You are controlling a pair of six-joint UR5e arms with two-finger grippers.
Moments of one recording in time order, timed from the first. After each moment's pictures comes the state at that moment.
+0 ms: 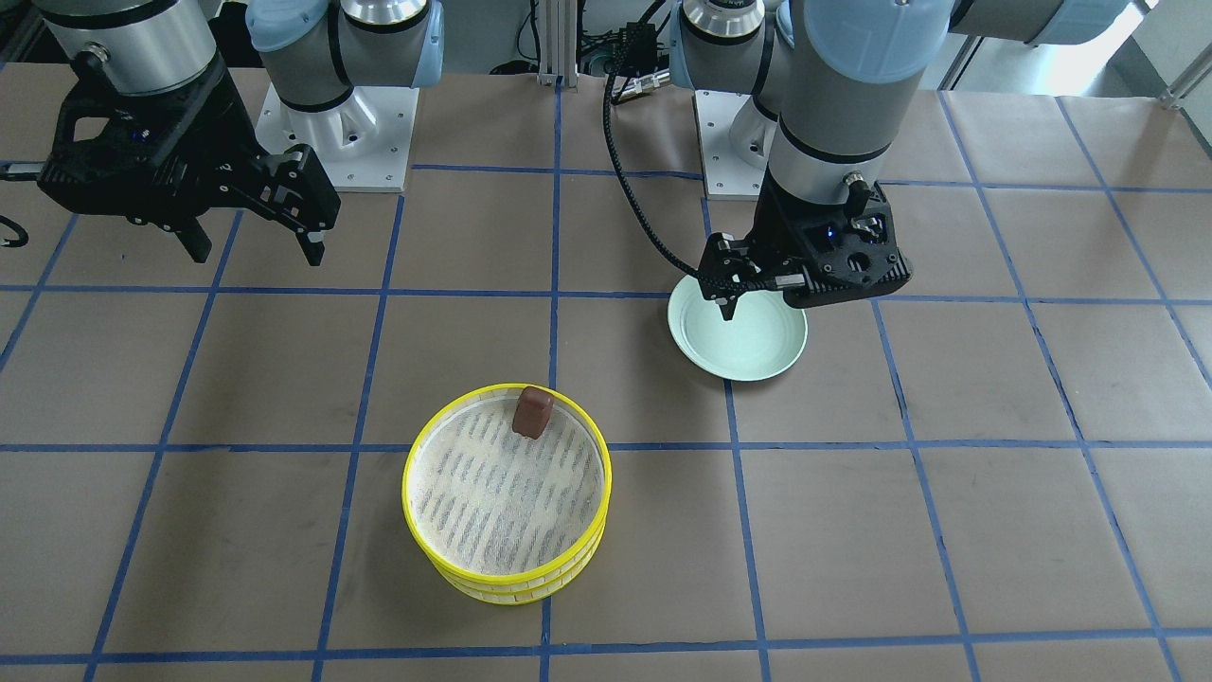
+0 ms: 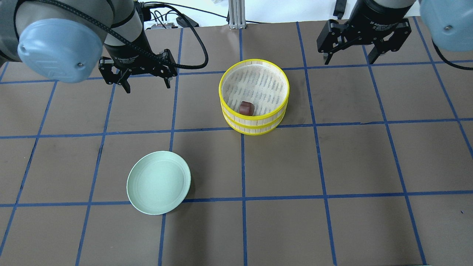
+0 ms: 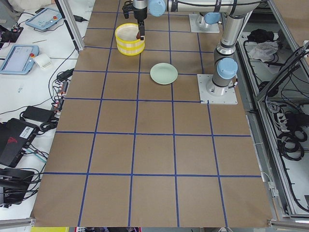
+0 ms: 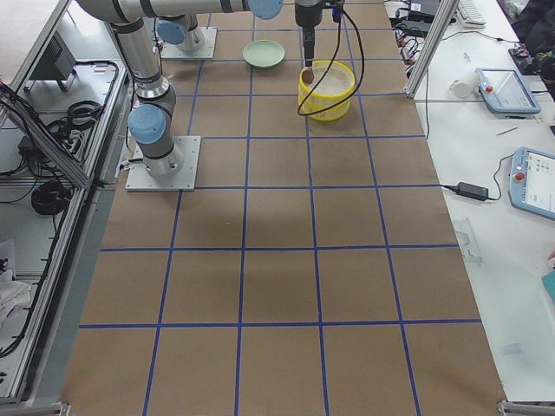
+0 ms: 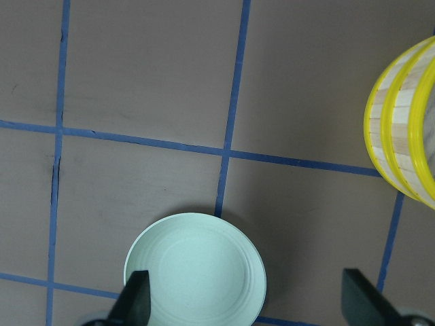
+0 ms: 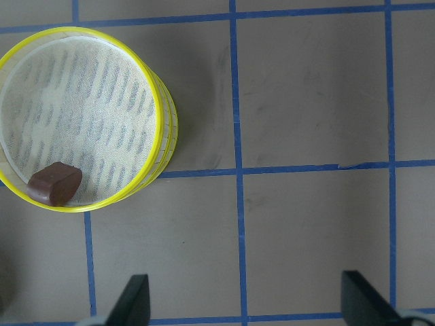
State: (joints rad) left arm -1.68 -1.68 -1.54 -1.49 1.65 -0.26; right arm 1.58 -1.55 1.50 -1.62 -1.56 0.04
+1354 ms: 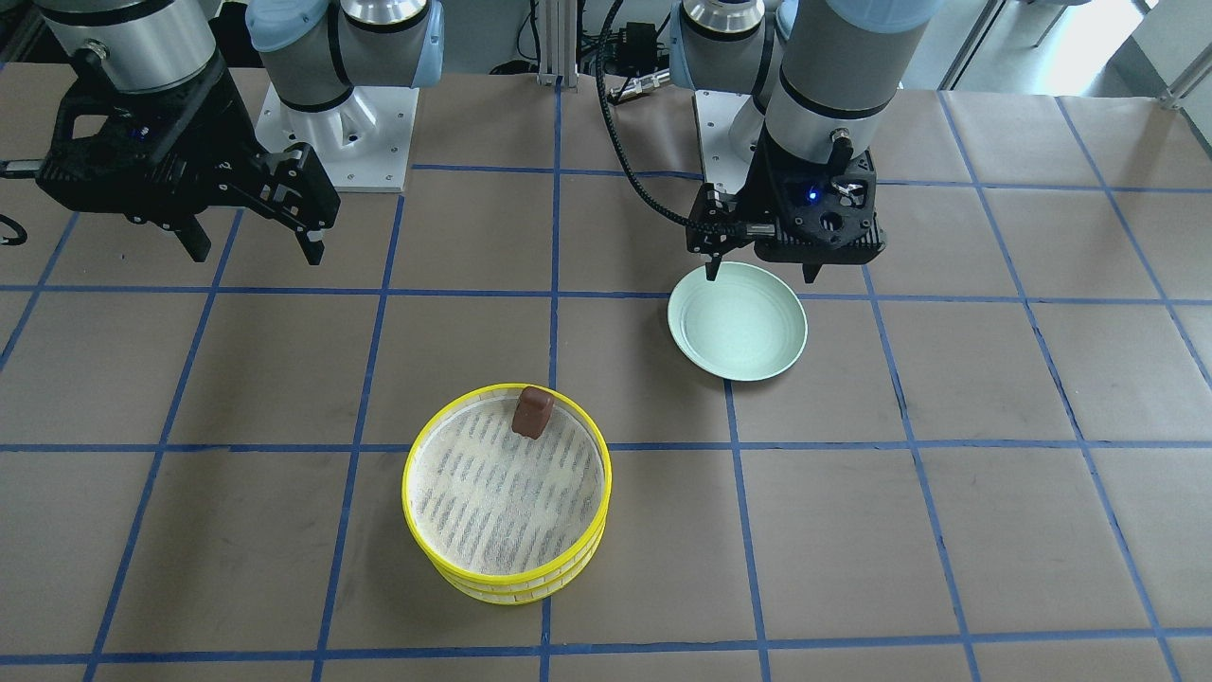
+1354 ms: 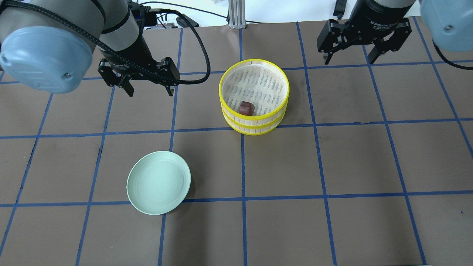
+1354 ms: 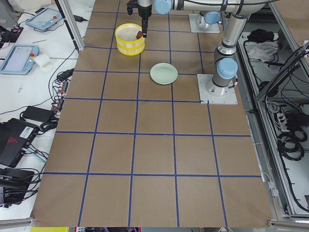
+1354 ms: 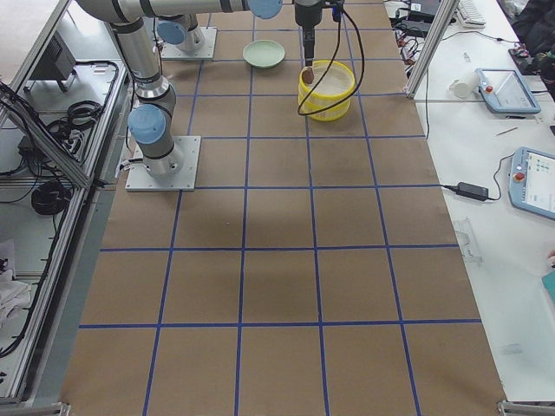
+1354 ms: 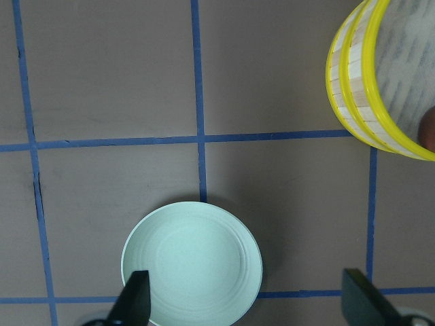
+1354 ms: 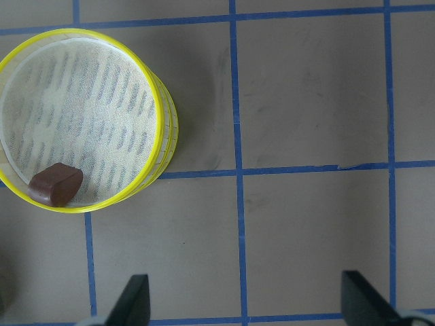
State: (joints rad) left arm -1.68 -1.62 -1.57 -1.51 1.60 -0.08; right arm 1.58 -1.55 1.50 -1.62 -1.56 0.05
